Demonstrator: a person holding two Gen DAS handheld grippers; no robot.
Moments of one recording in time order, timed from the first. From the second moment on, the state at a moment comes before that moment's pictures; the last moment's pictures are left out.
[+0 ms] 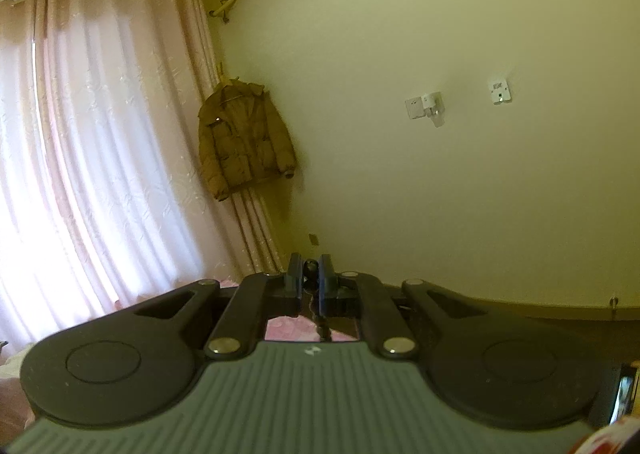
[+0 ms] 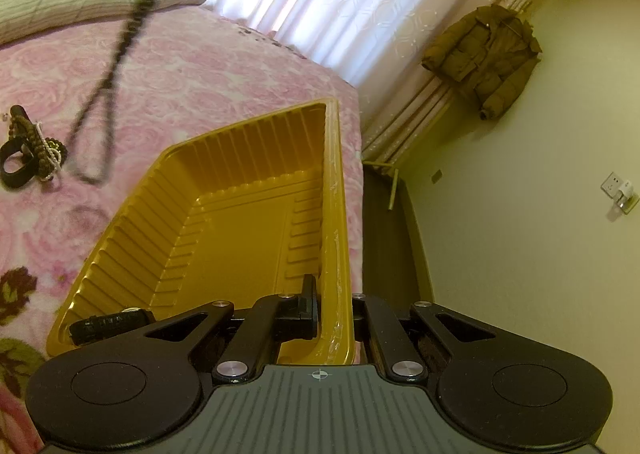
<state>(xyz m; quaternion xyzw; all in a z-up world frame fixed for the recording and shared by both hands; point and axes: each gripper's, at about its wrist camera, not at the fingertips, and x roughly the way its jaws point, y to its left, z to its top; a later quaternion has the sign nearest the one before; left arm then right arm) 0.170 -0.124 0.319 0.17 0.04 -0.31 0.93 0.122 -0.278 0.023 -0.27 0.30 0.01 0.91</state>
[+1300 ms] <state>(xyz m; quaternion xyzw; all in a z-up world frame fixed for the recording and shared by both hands) 0.250 -0.197 0.121 0.21 0.28 -0.36 0.87 0.124 -0.285 0.022 -0.26 0.30 0.02 0.92</state>
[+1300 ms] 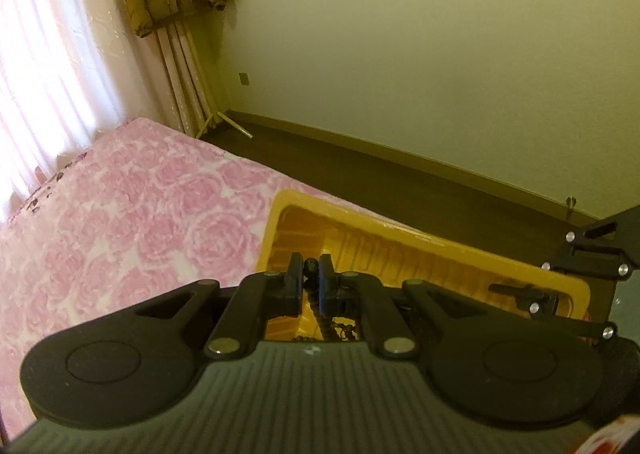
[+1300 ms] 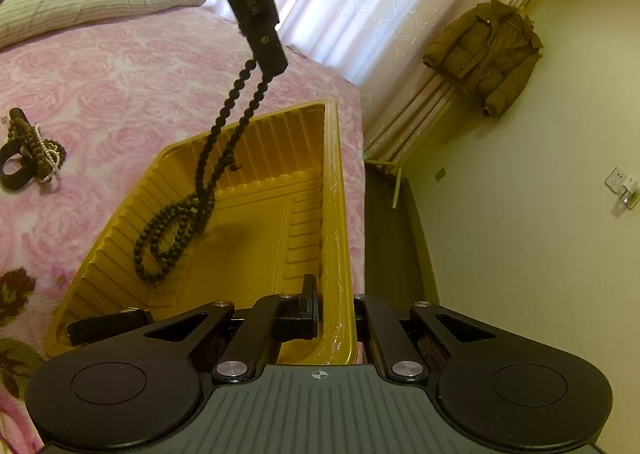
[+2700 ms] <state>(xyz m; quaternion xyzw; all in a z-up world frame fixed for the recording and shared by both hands) 0.175 0.038 0.034 0.08 0.35 -0.14 0.92 0.133 -0.285 0.020 -0.29 0.36 0.03 0.89</state>
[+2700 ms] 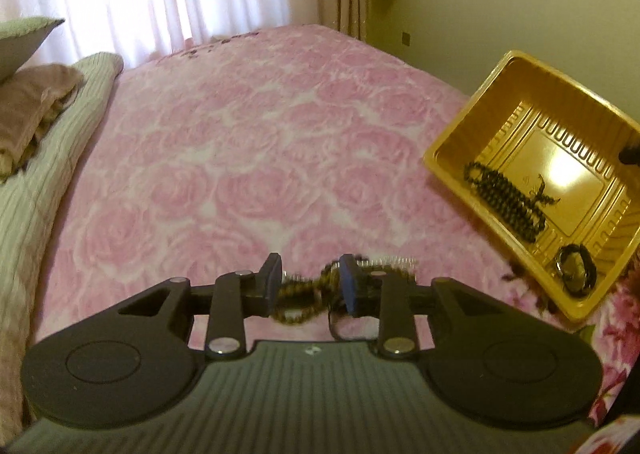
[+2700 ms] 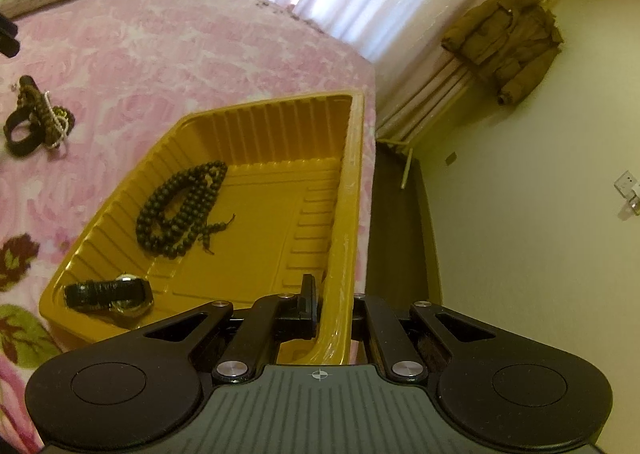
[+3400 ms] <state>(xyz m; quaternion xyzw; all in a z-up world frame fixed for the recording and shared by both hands) 0.144 0.062 -0.017 0.07 0.37 -0.10 0.92 0.157 -0.285 0.022 -0.32 0.45 0.06 0.83</state>
